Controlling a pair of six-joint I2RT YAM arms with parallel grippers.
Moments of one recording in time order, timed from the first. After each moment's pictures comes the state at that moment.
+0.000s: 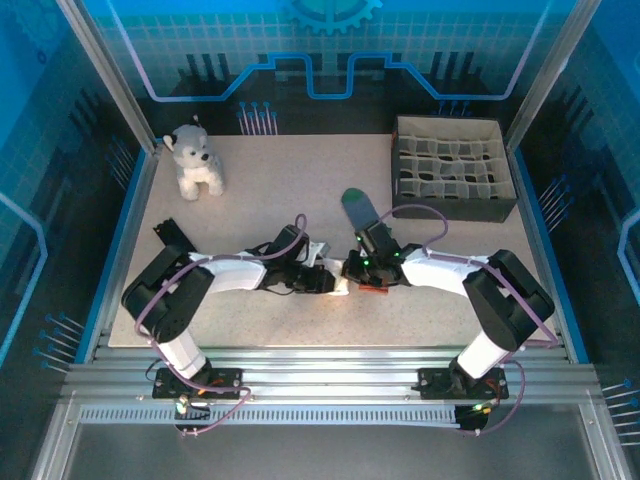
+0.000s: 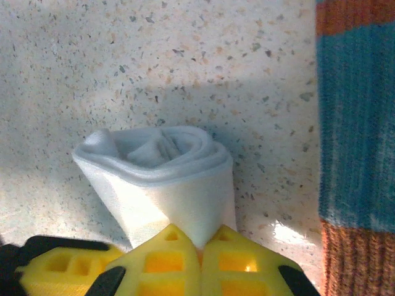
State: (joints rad) left arm -0.60 1.68 0.77 -0.03 0.58 -0.62; right arm 0.65 1.62 0.82 -0.20 -0.20 0.92
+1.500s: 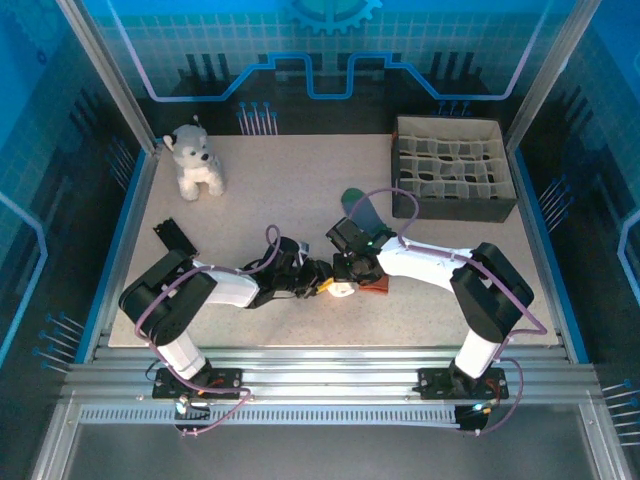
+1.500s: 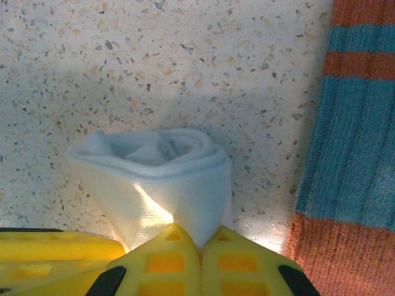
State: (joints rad) left arm -0.63 1.68 0.57 0.48 0.44 -1.37; right arm 0.77 1.72 1.07 -0.56 0.07 0.72
